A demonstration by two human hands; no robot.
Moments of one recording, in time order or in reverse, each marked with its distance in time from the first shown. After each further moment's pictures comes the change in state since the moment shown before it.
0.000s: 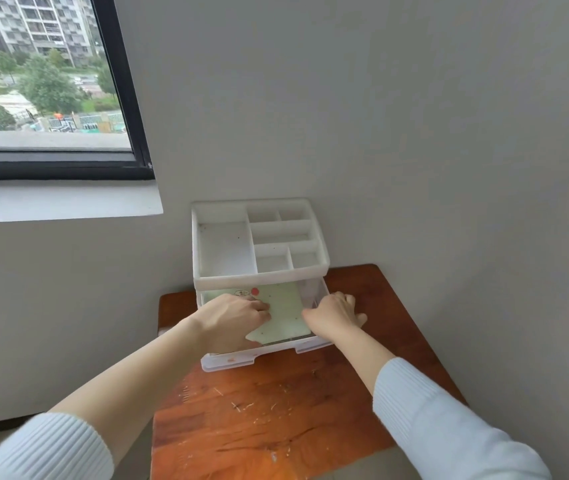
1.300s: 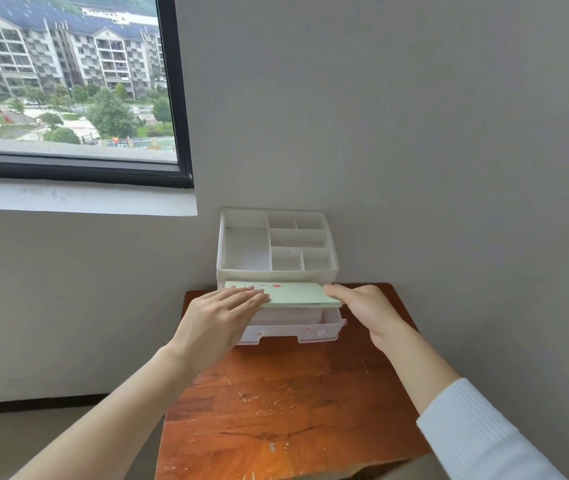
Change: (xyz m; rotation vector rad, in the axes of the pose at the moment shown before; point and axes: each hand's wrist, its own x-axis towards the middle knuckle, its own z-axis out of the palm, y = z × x) left_hand -0.083 0.054 -0.024 -0.032 0.952 -0.193; right_hand -0.049 0.028 -0.063 0.866 -0.128 -0.217
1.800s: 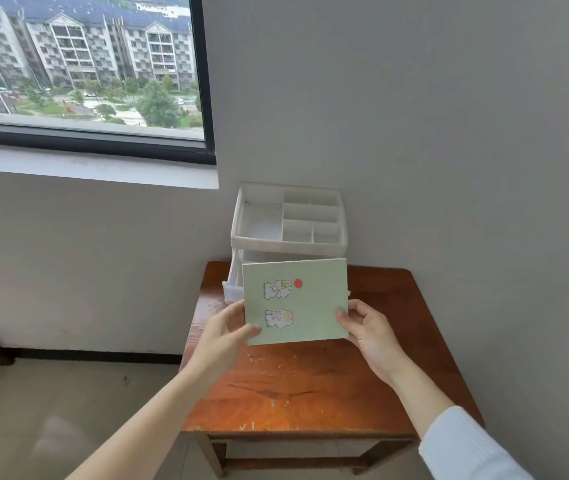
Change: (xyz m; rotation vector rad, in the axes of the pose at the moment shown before) left_hand -0.055 0.076 0.011 -1.073 -0.053 -1.165; right_hand -0.030 0.098 -0.005 0.327 -0.281 -0.189
